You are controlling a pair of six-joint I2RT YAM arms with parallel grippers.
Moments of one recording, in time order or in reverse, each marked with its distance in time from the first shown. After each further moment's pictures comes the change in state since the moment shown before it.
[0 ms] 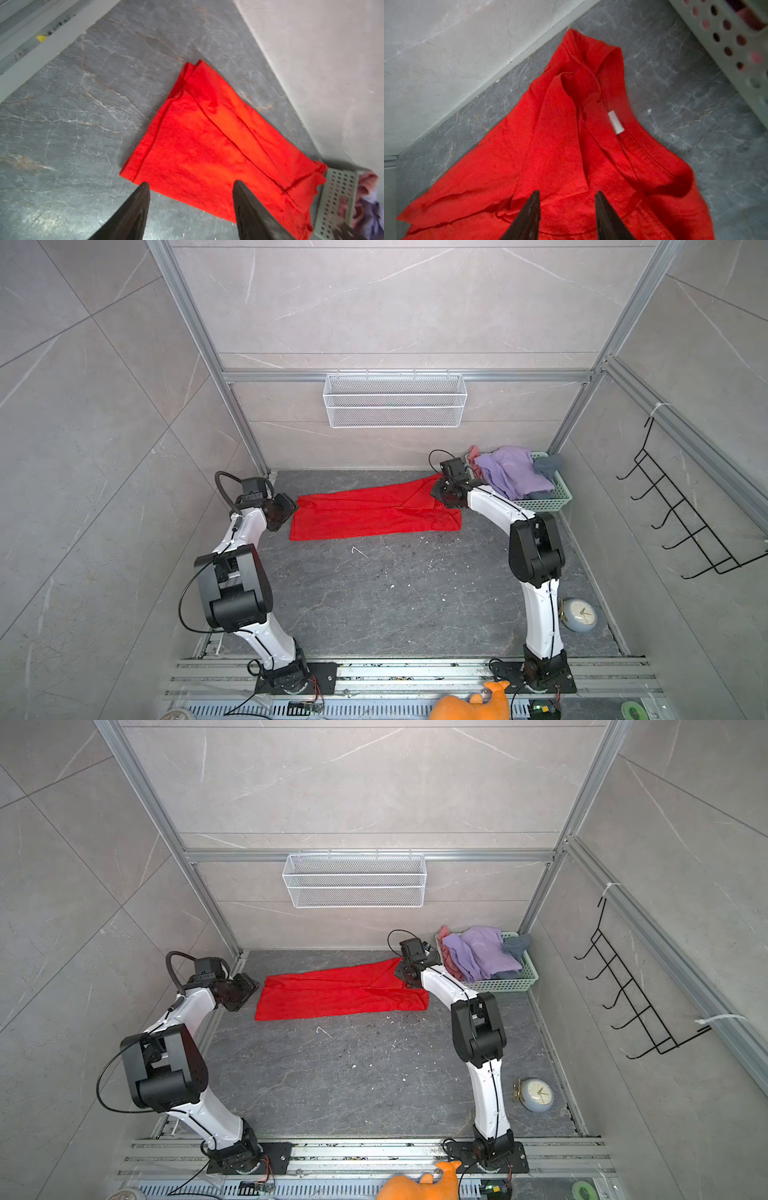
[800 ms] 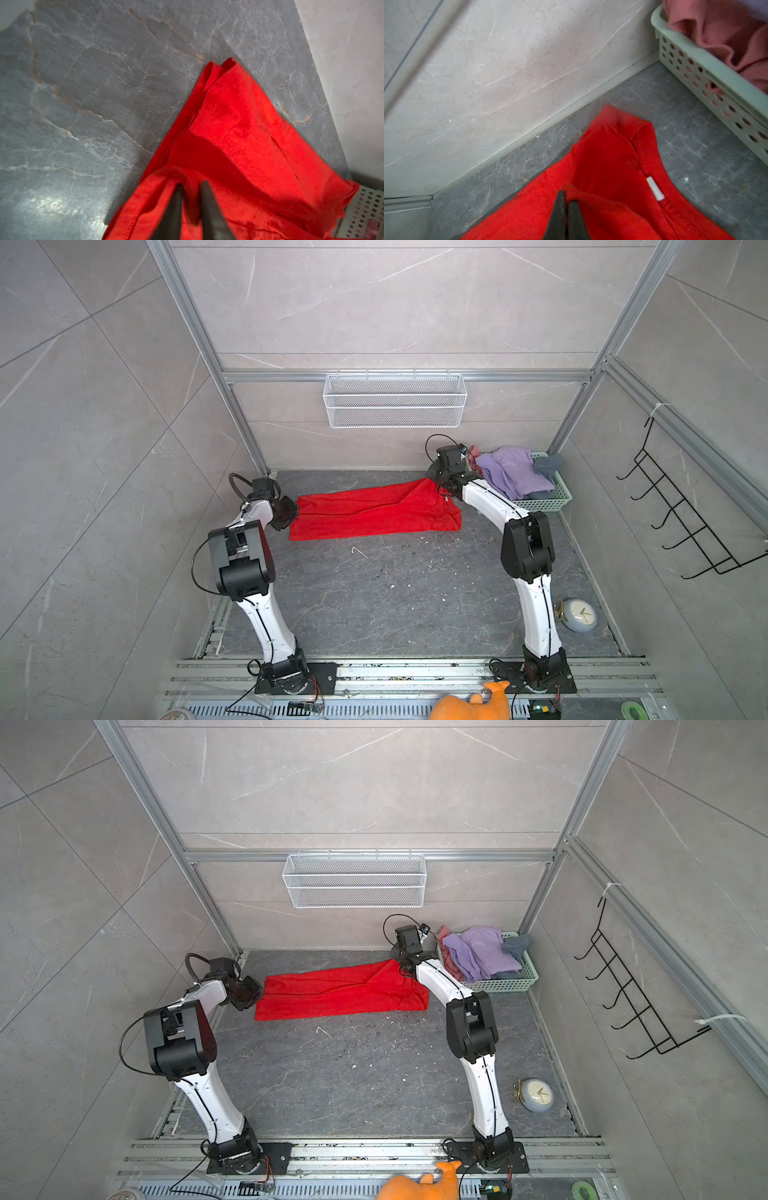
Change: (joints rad) left arm -0.003 0.294 0.164 0.001 -0.023 -0.024; right arm 0.007 0.113 0.233 0.119 0.135 -0.001
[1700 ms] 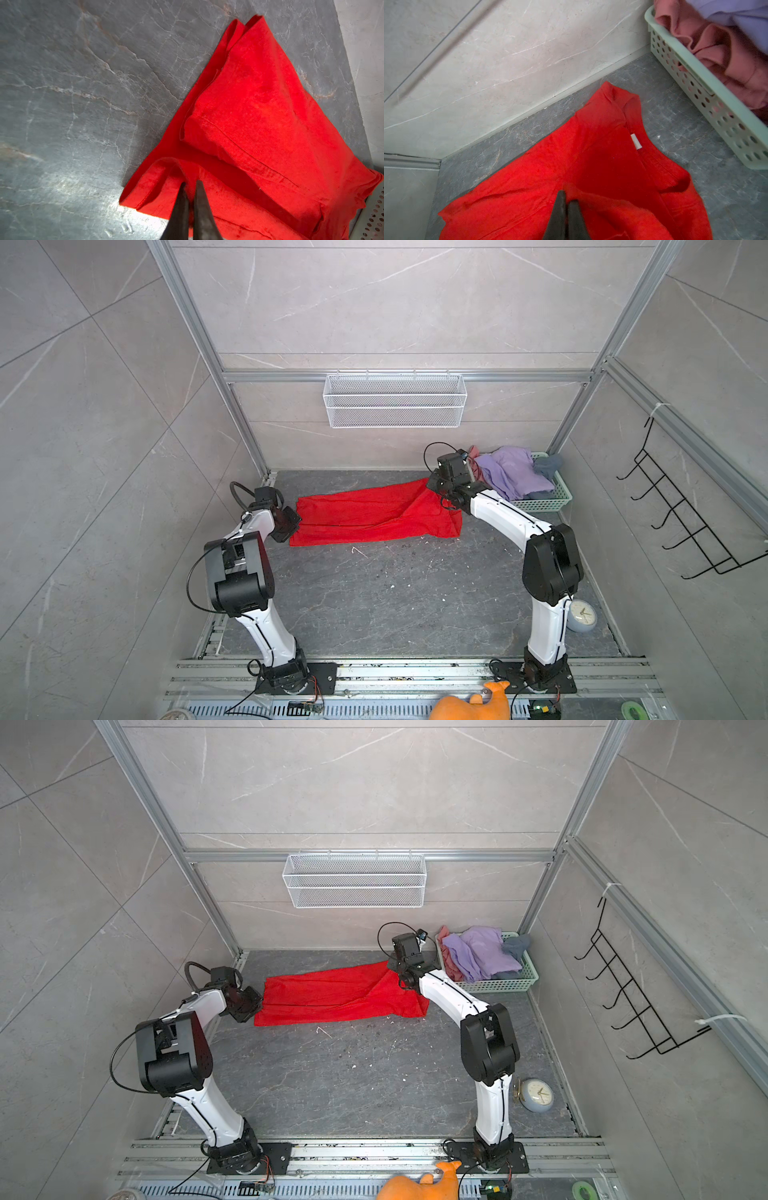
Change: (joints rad) left arm -0.017 -0.153 -0.185 -0.021 -0.057 0.007; right arm 0.070 -0.305 -0.349 0.035 0.036 -0.047
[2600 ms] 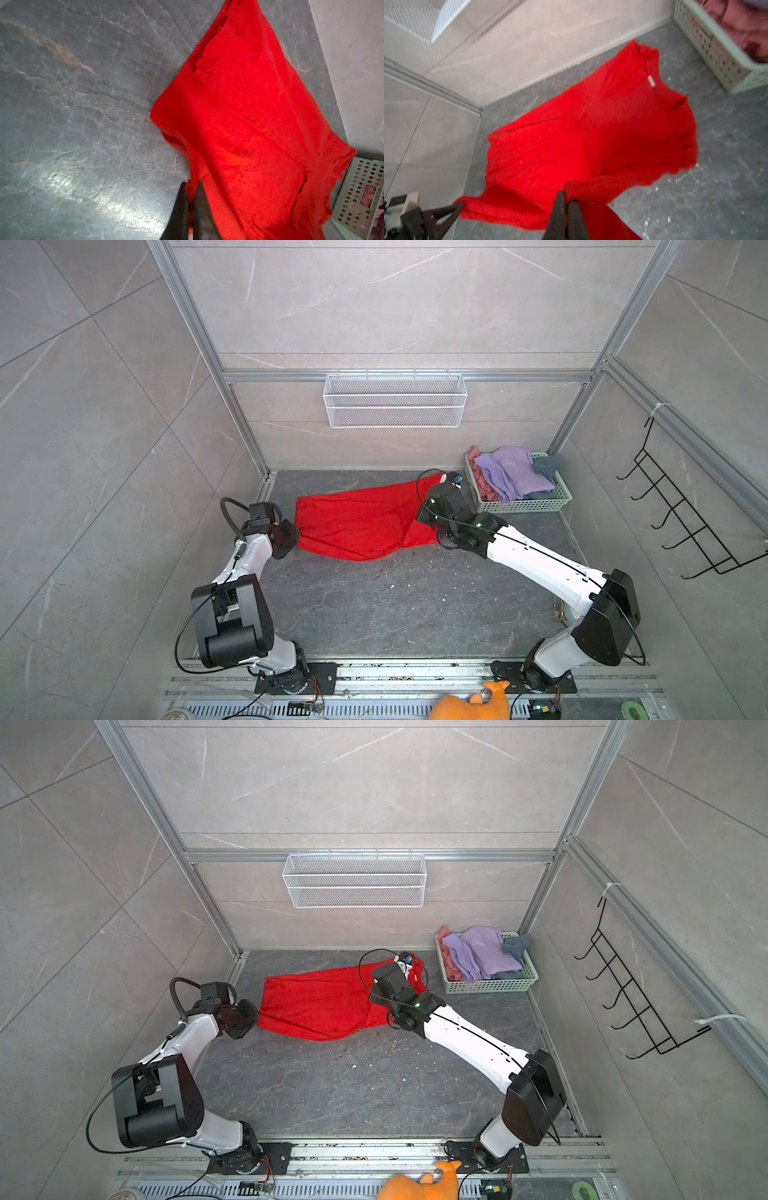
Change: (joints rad) left arm -0.002 -0.325 -0.259 0.004 0.005 -0.045; right arm 0.264 -0.415 -0.296 -0.092 0.117 0.058
